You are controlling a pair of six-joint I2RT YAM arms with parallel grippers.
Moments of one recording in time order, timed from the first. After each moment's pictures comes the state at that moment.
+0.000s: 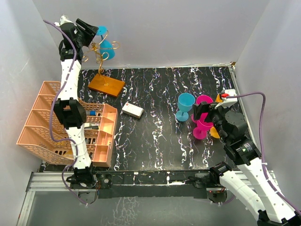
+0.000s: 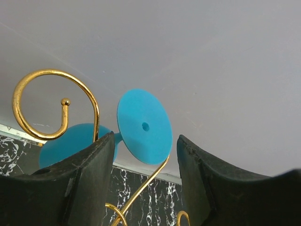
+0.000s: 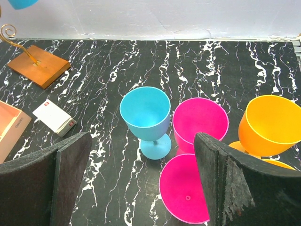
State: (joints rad) left arm 0.05 2.26 2.47 -0.32 0.17 -0.85; right arm 0.42 0.58 0.77 -0.31 0.22 0.16
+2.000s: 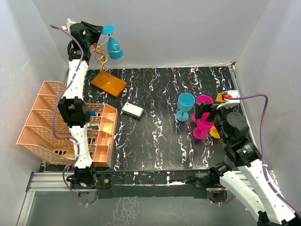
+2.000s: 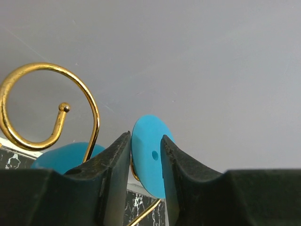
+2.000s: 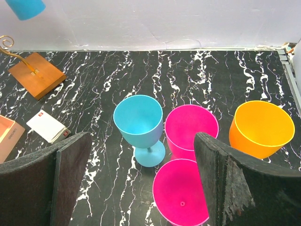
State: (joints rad) left arm -0.01 2.31 2.49 -0.23 0.09 -1.04; right arm 0.42 0.56 0.76 -0.27 0.26 0.14
